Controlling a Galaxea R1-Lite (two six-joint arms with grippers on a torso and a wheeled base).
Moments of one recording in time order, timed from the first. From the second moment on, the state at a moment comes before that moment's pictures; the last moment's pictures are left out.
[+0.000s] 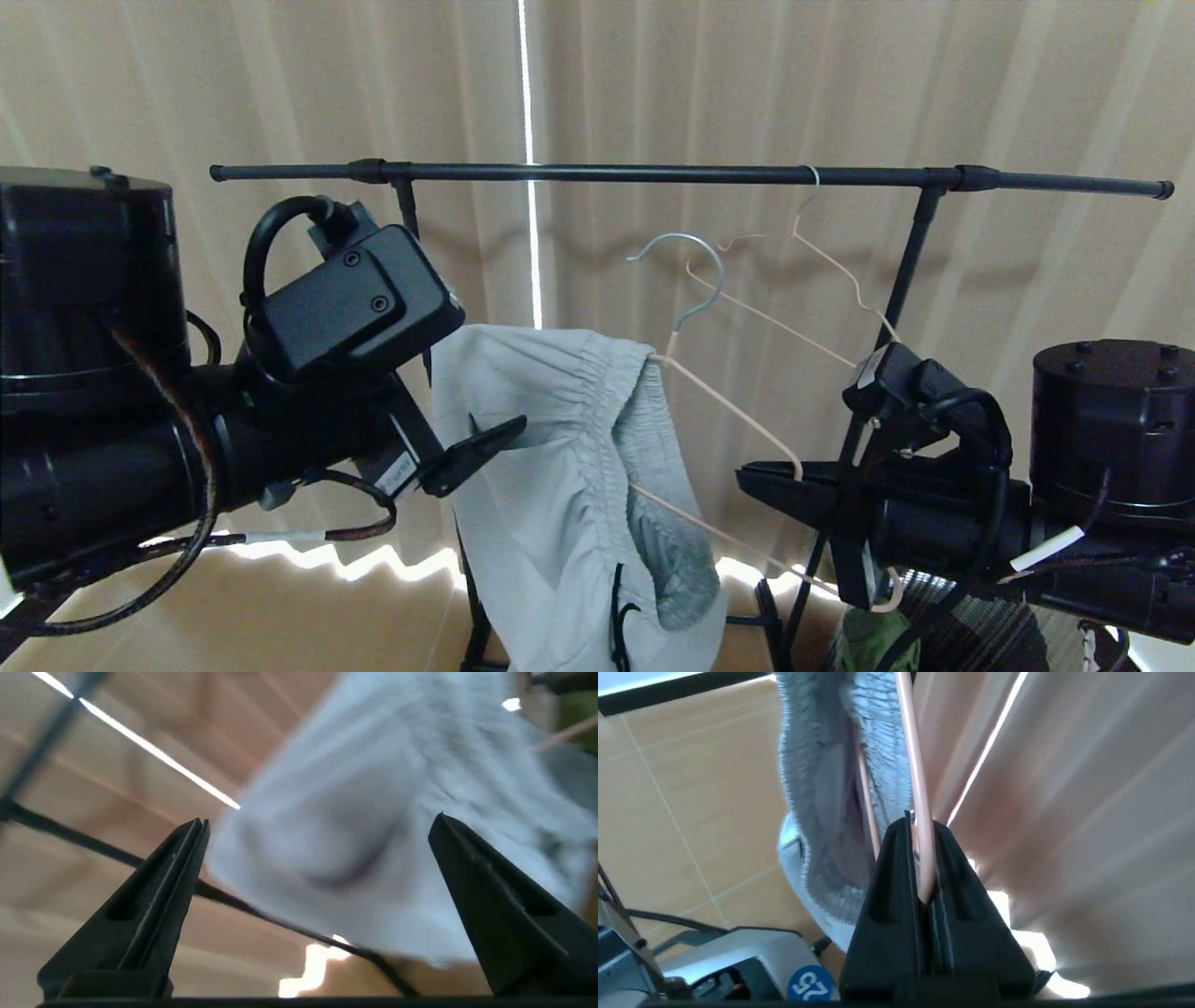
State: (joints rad) left arm -0.65 1.39 -0.87 -0.25 0.08 0.68; right arm 0.65 1.50 -0.60 -0.52 0.16 -0.10
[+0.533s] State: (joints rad) left arm -0.58 1.50 -0.88 -0.38 -0.01 0.85; right arm 0.65 1.50 -0.60 -0.53 0.25 -0.10
